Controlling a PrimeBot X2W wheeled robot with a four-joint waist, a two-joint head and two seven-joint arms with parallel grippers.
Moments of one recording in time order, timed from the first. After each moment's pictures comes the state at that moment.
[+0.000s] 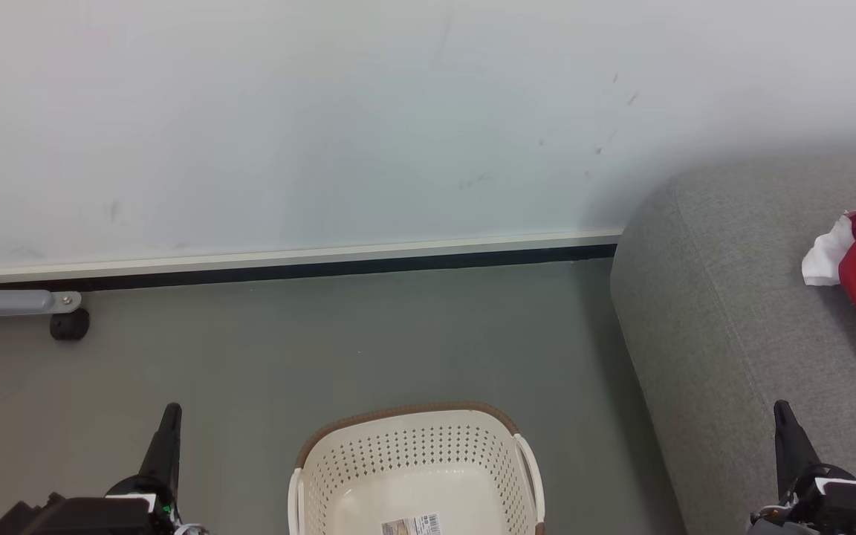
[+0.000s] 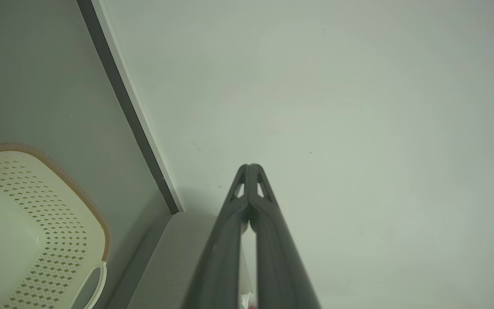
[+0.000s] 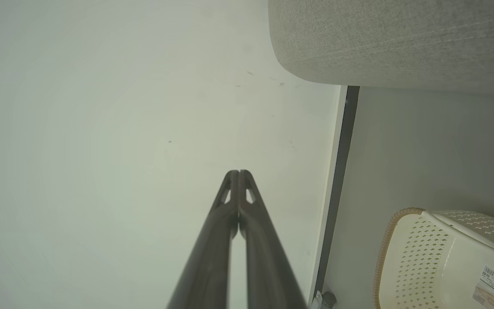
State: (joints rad) left arm -0.08 0.04 0.09 0.29 -1.60 -0.12 0.11; right arm -0.09 -0.04 -0.13 0.30 1.60 0.12 0.11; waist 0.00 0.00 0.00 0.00
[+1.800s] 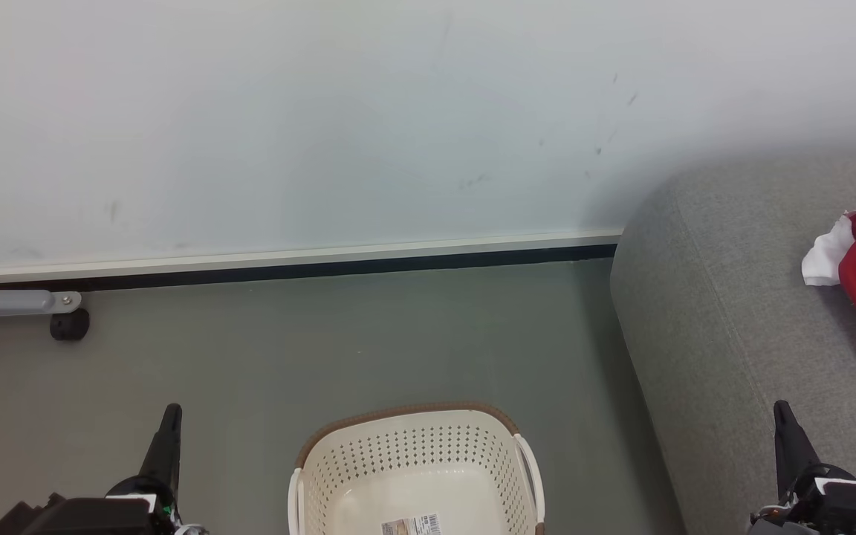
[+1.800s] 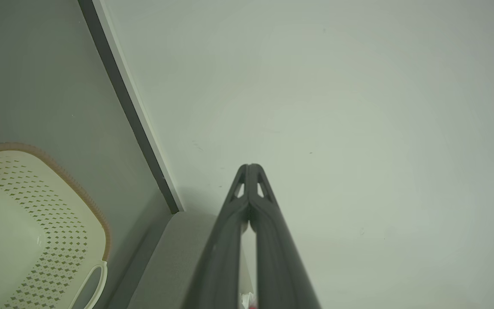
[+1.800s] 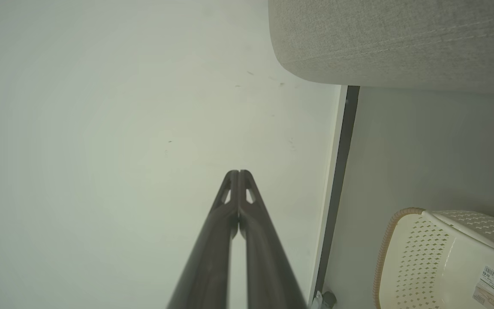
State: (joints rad) left arm -0.08 0.04 0.09 0.30 -1.60 -0.12 0.11; right arm -0.09 -0.04 -0.13 0.30 1.60 0.12 0.11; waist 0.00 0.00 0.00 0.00
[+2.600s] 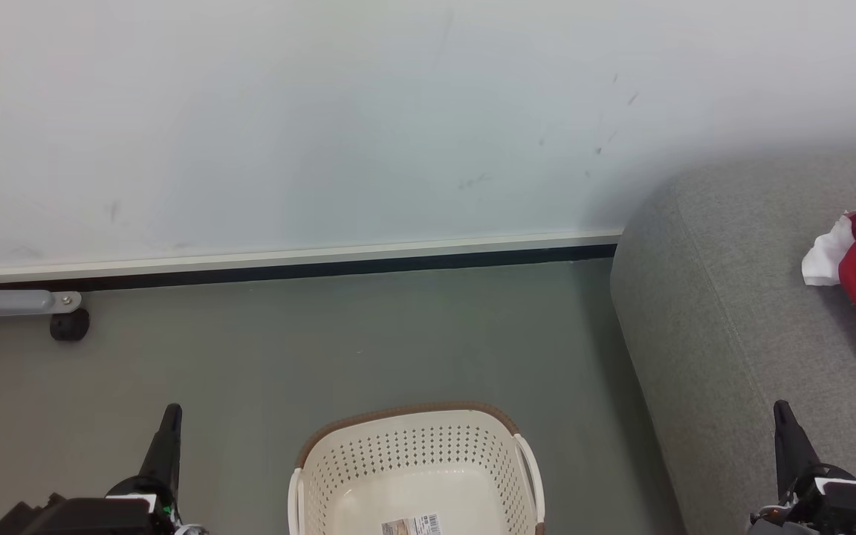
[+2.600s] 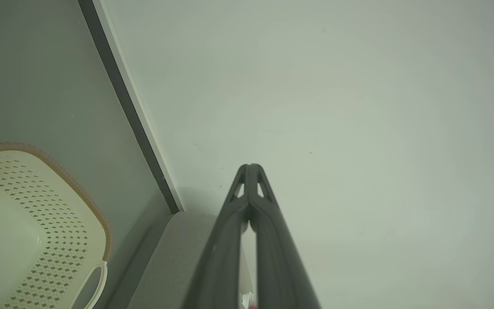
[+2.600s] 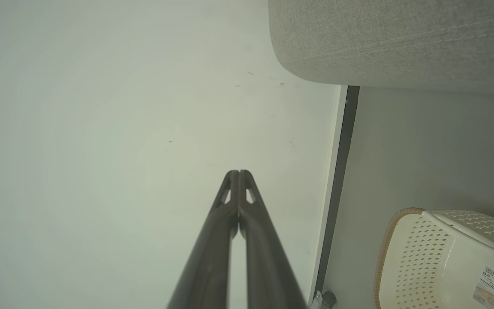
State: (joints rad) left arm -0.08 0.04 0.09 0.30 -1.60 -0.12 0.11; right arm -0.09 -0.04 -0.13 0.30 1.60 0.12 0.11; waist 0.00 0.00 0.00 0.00
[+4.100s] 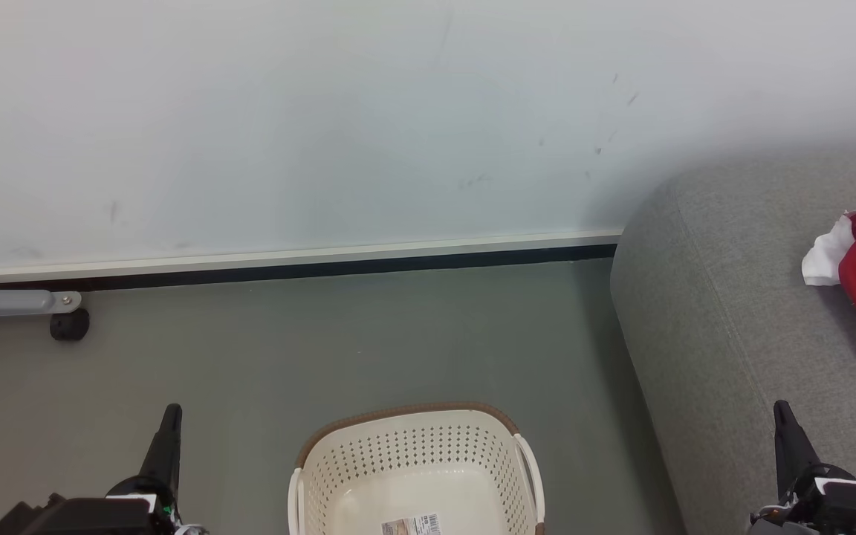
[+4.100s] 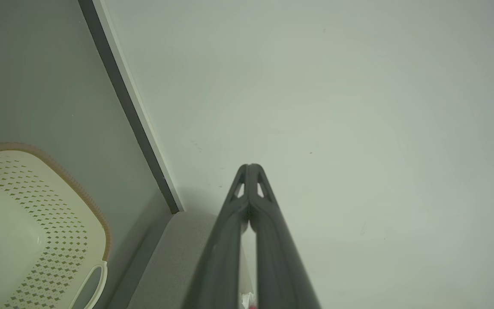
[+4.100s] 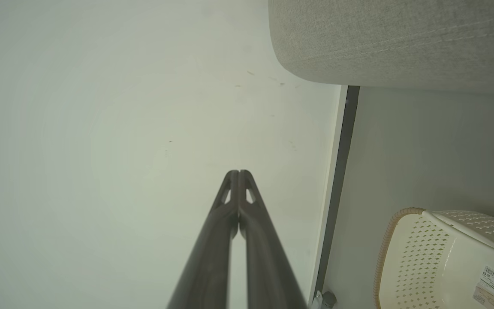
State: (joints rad) left arm -0.08 0.04 0.09 0.30 -1.60 -0.12 0.11; right arm -0.09 -0.04 -0.13 0.30 1.60 0.12 0.11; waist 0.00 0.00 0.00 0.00
